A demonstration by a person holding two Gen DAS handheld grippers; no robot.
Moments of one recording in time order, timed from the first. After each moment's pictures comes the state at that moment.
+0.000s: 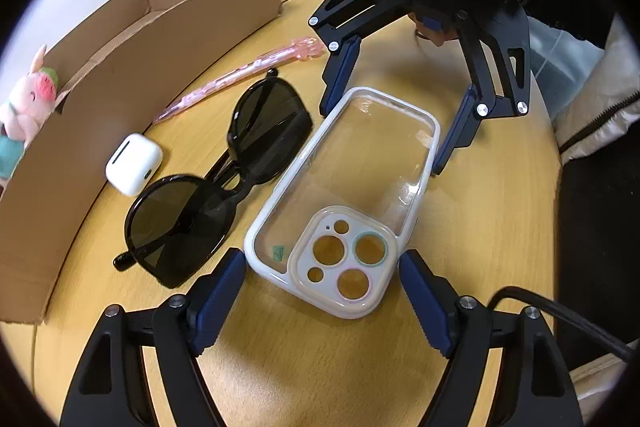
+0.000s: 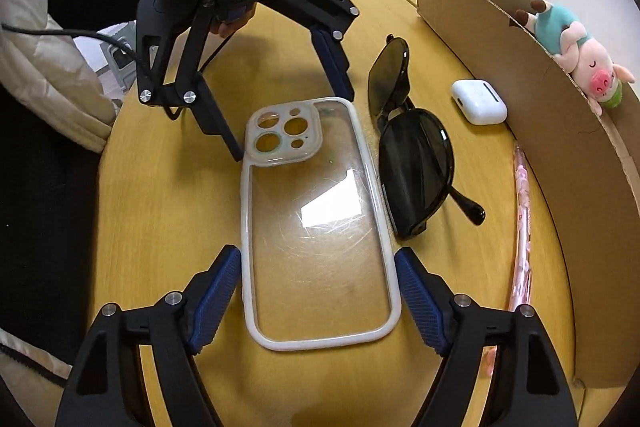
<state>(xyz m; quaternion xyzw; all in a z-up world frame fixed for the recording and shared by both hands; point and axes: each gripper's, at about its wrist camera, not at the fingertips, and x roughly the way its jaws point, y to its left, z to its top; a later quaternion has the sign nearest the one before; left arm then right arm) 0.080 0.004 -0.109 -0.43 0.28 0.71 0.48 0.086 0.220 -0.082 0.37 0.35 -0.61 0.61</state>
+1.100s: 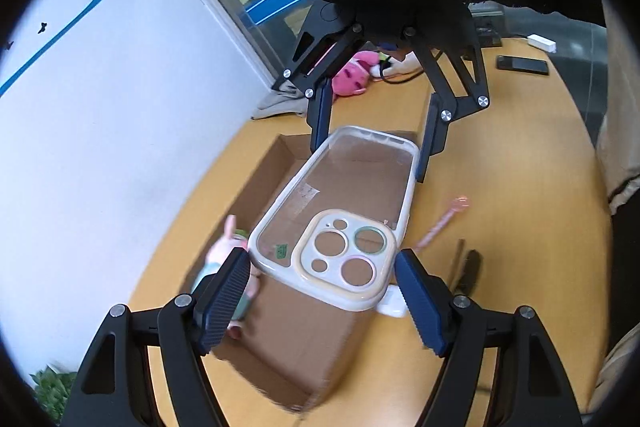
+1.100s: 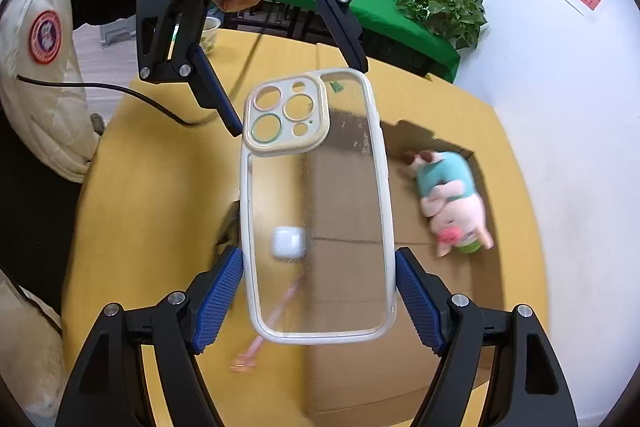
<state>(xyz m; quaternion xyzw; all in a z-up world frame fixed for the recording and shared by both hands) 0.014 -0.032 0.113 -0.21 0.39 0.81 0.38 0.002 0.165 0.129 0.23 0.48 -0.62 0.58</state>
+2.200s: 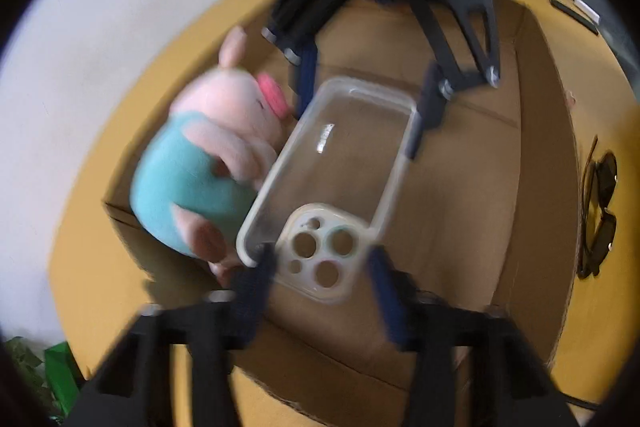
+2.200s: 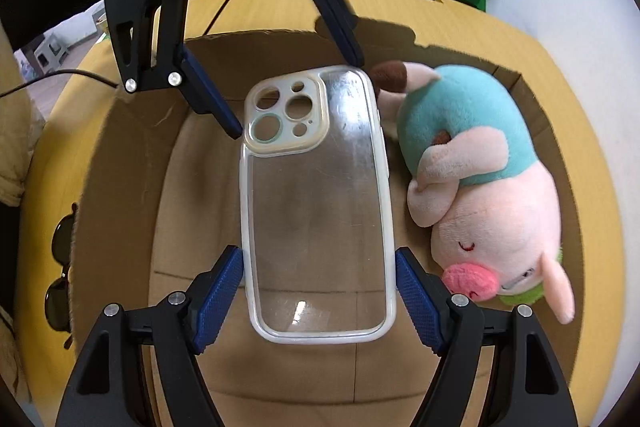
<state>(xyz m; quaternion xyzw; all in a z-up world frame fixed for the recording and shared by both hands) -0.182 -0.082 -0.051 -0.41 0.38 0.74 0.38 -0.193 0.052 -0.016 0.35 0.42 -0.56 0.62</state>
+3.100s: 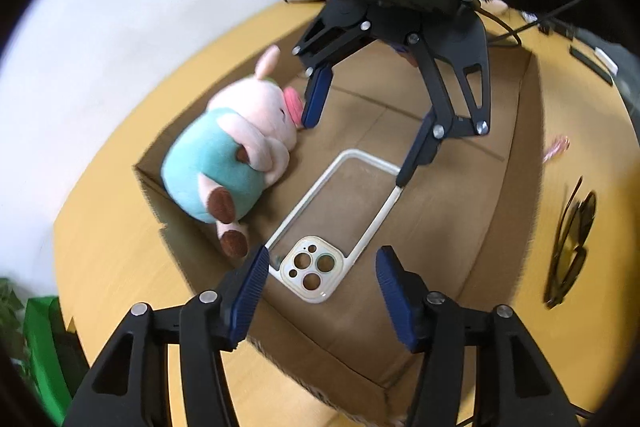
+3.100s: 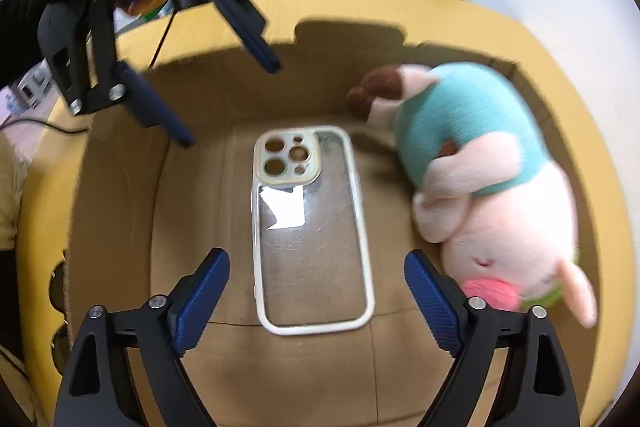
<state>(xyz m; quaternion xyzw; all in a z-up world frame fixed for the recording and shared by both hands) -0.126 -0.120 -0.015 -0.38 0.29 0.81 0.34 -0.172 0.054 -0.014 0.36 0.39 -0.60 0.60</state>
